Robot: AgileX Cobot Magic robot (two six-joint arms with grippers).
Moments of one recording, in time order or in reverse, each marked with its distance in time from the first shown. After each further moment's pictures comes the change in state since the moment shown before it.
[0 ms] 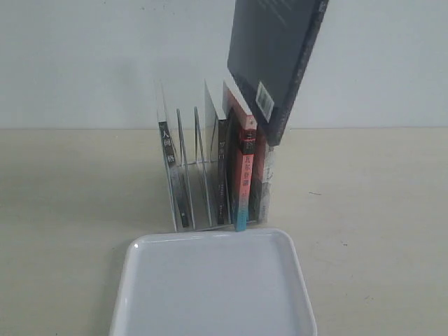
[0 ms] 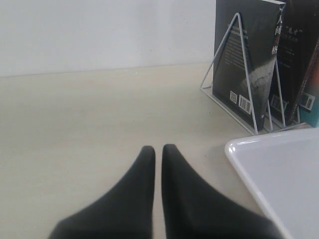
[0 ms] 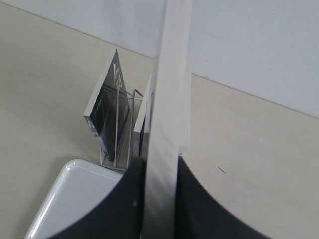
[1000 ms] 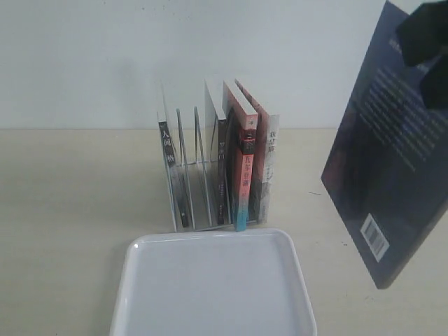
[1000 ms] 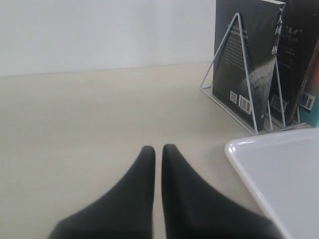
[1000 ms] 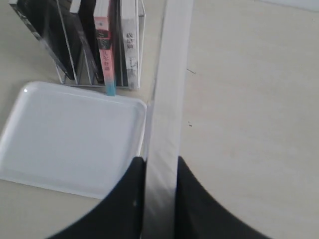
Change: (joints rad) left arm 0.000 0.000 0.000 0.000 0.000 0.000; right arm 0.000 -0.403 0.598 -0.033 -0.002 0.203
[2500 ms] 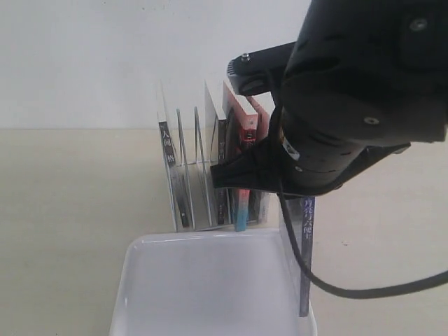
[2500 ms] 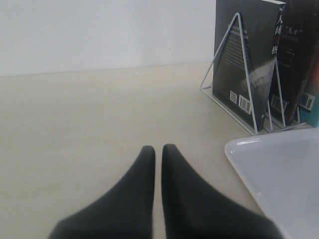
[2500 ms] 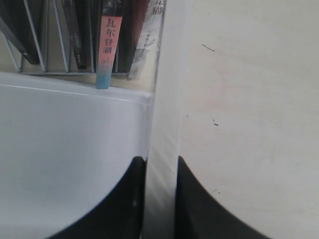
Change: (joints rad) left arm 0.000 0.000 0.000 0.000 0.000 0.000; right arm 0.150 0.466 0.084 -0.249 -0.189 0.438
